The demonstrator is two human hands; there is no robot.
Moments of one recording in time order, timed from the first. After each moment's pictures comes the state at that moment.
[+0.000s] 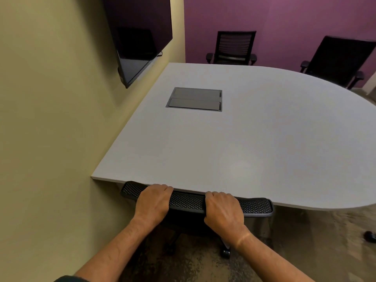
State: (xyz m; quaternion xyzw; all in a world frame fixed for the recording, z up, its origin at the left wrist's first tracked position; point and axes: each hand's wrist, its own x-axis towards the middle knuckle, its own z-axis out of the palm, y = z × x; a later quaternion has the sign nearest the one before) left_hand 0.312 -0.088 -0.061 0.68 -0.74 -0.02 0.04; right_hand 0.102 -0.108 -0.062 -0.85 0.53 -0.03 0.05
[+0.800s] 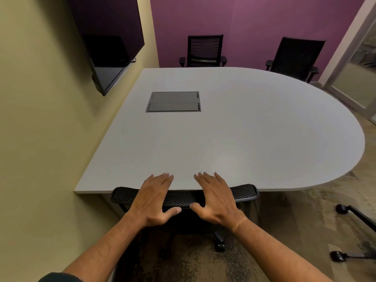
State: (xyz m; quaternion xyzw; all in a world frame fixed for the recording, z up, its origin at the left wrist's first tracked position) left_hand 0.320 -0.095 -0.056 0.54 -0.84 -0.03 0.10; right_hand 0.091 -0.105 -0.060 -0.83 0.52 -0.16 0.10
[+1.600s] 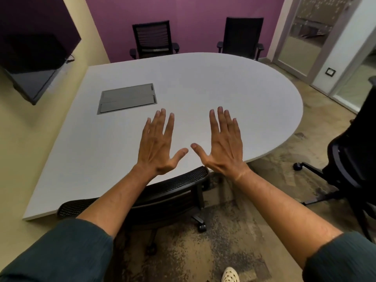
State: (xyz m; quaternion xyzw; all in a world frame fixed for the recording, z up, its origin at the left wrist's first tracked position) left_hand 0.165 -0.182 0.006 0.45 -0.87 0.07 0.21; right_hand -0.042 -0.133 -0.002 -0.70 0.66 -0.25 -0.08
